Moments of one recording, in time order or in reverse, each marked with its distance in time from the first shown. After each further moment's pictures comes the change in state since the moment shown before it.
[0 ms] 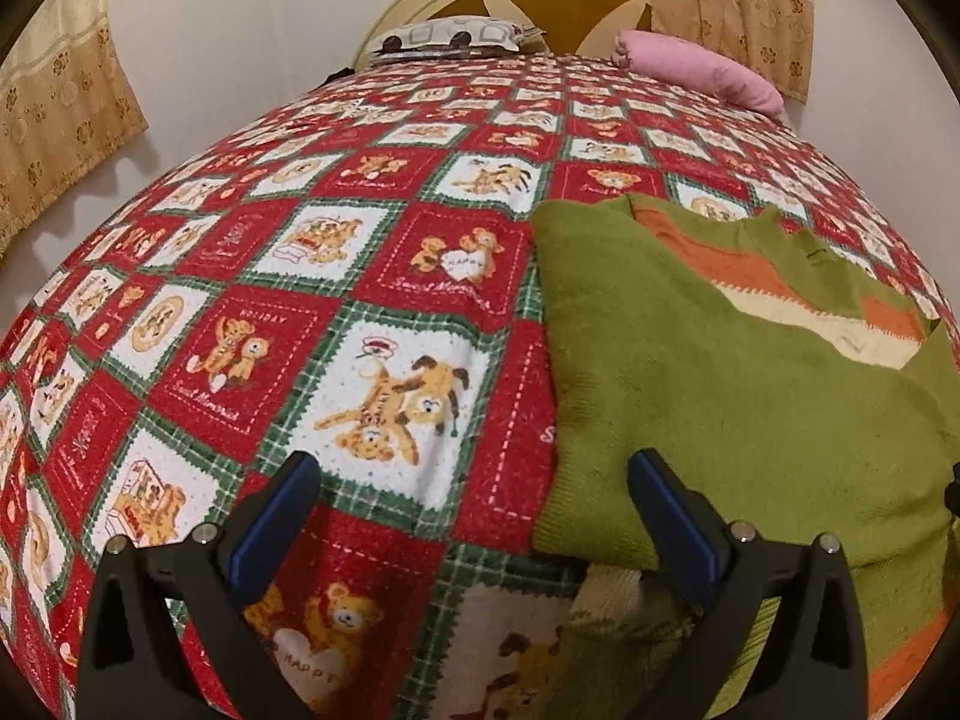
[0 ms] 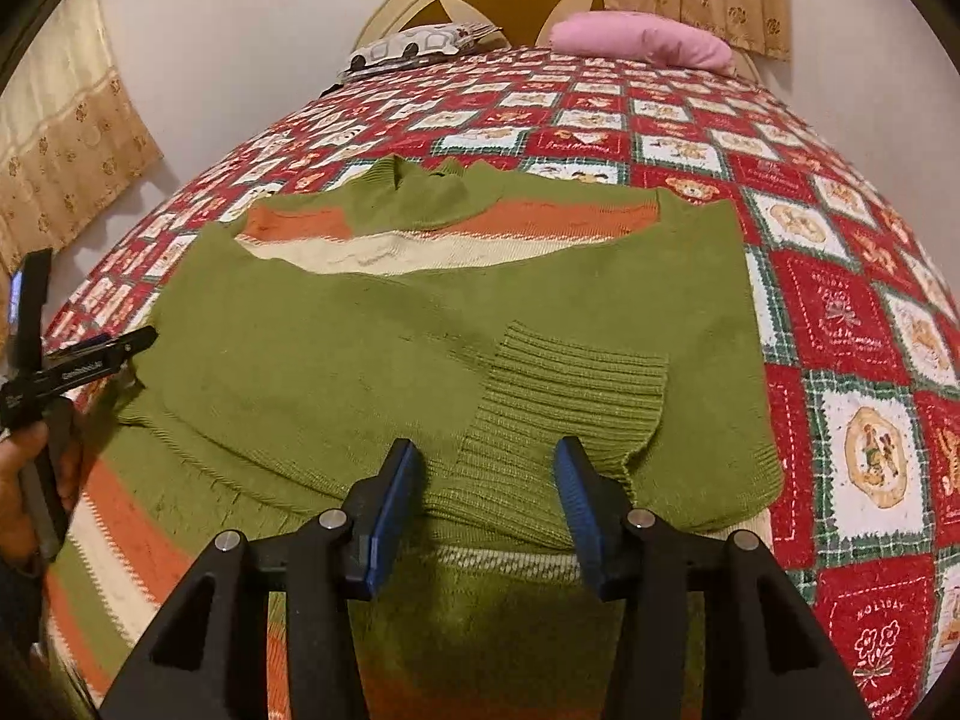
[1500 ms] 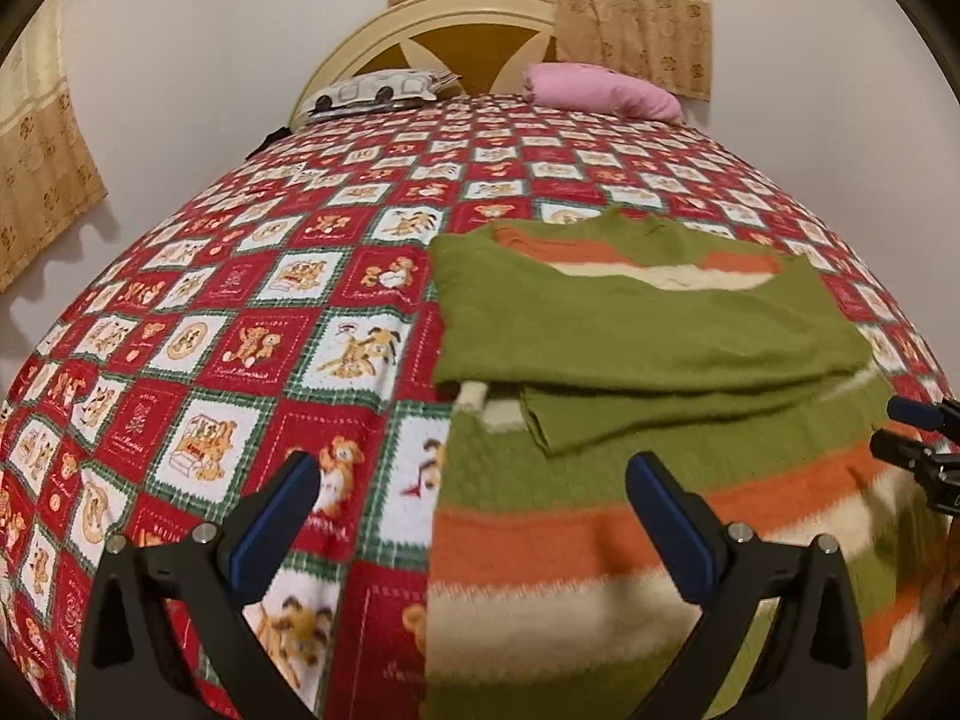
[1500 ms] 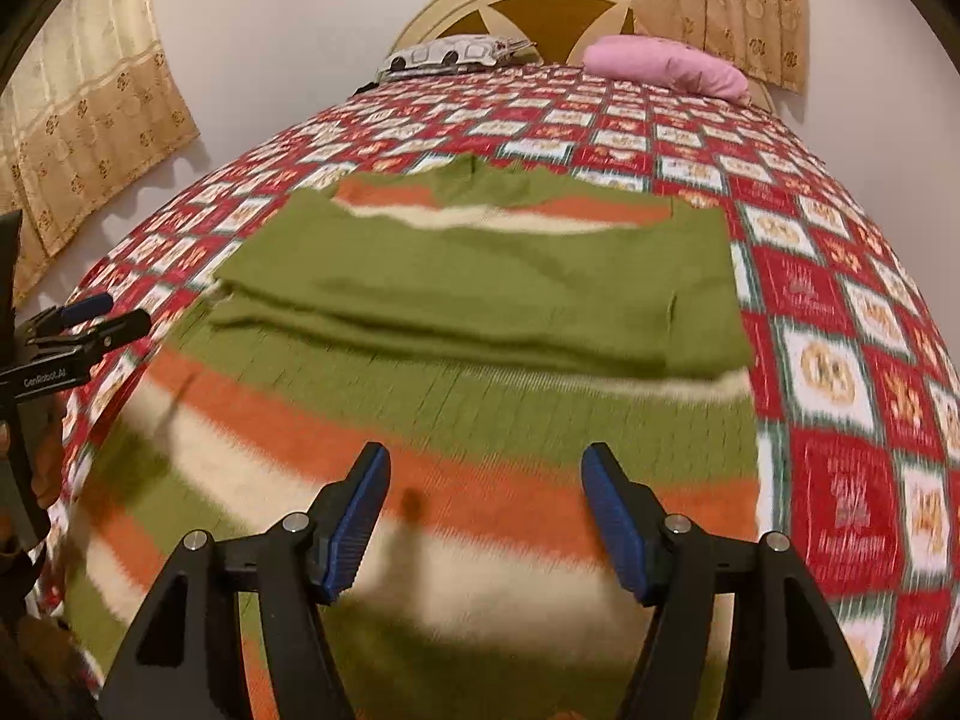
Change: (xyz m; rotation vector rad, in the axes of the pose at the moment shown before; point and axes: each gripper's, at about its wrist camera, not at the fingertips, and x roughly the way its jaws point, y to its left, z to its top) left arm -0.113 -0.012 -0.052 0.148 -0.095 -0.130; right arm -0.079 0.046 -0.058 -0.068 -0.007 0.023
